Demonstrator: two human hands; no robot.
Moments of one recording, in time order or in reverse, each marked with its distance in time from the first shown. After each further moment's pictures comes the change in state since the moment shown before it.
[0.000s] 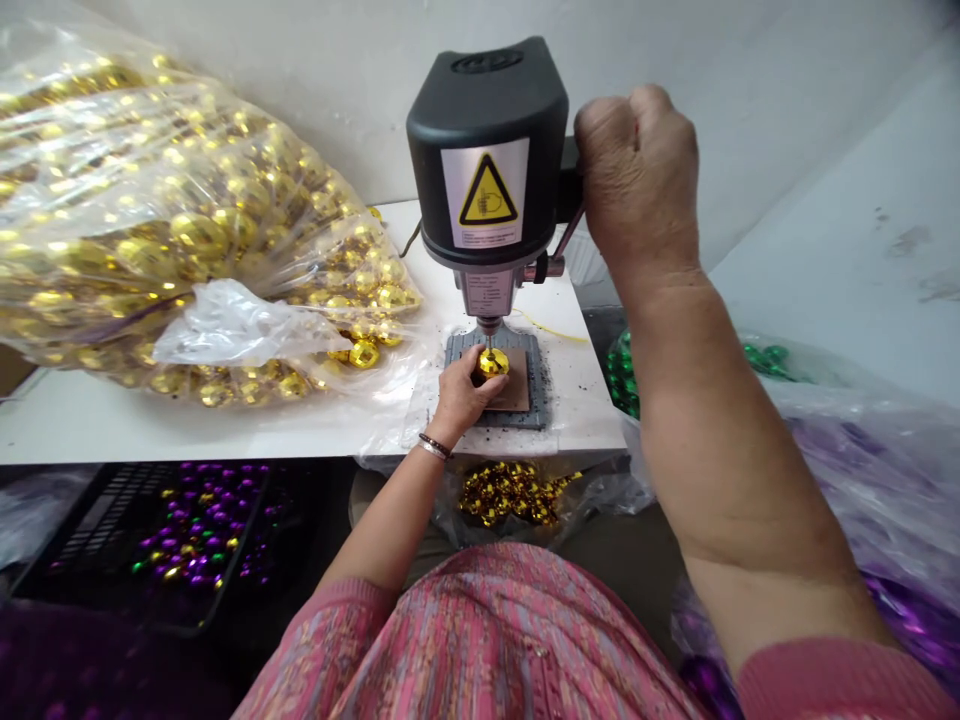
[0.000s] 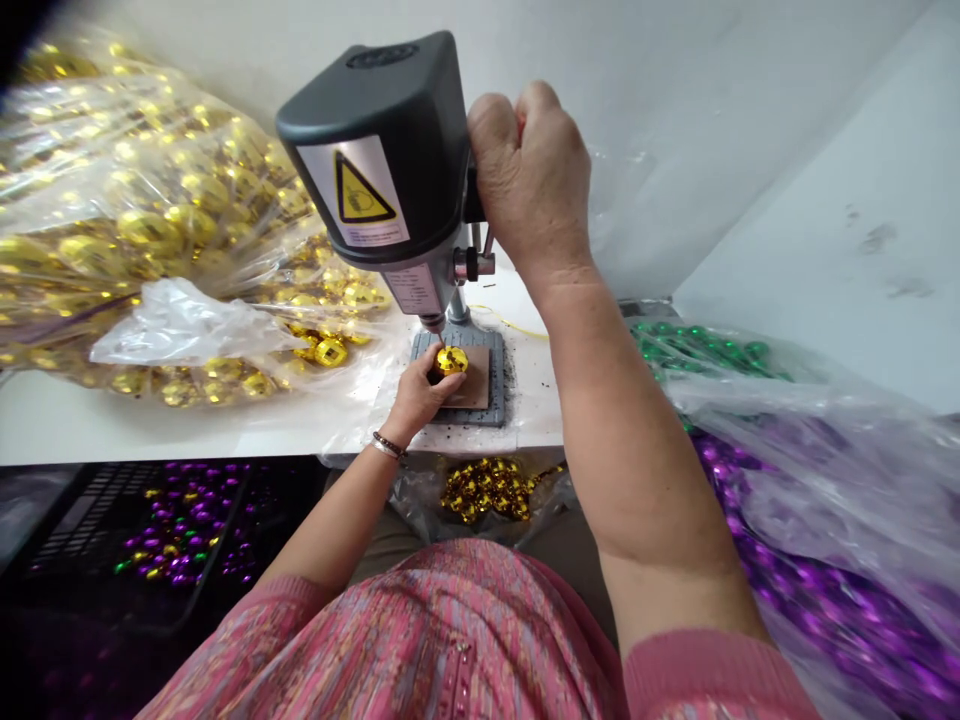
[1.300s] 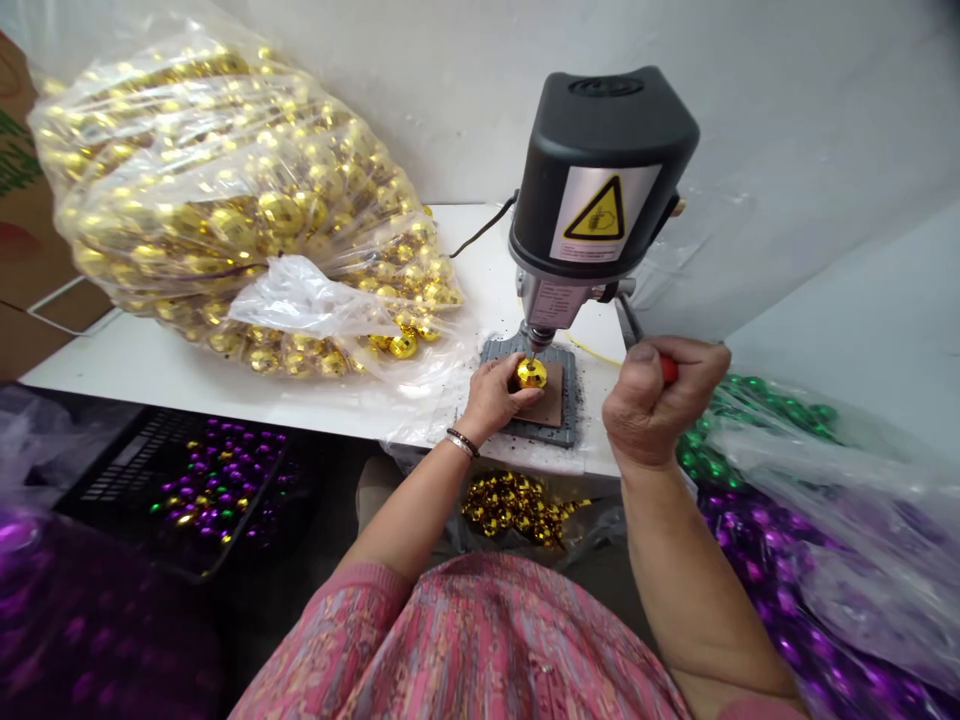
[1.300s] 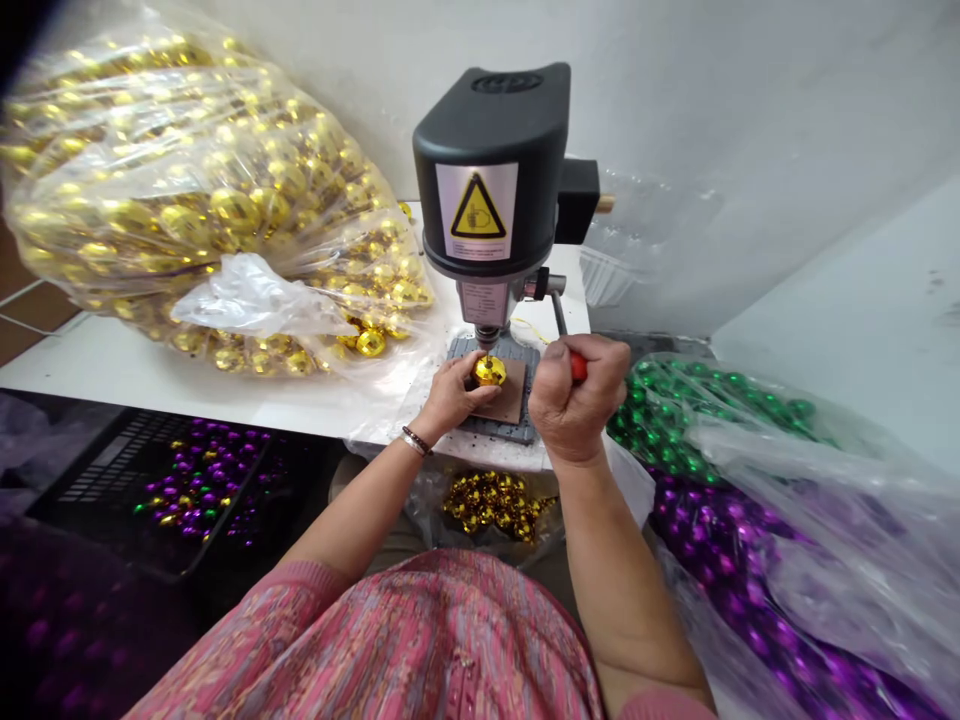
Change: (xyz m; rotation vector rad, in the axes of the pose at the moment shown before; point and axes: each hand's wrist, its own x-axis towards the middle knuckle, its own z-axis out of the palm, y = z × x) left_hand -0.004 0.009 -0.007 0.162 -0.026 0.013; right_hand -0.119 0.105 0.019 0.042 0.362 -0.683
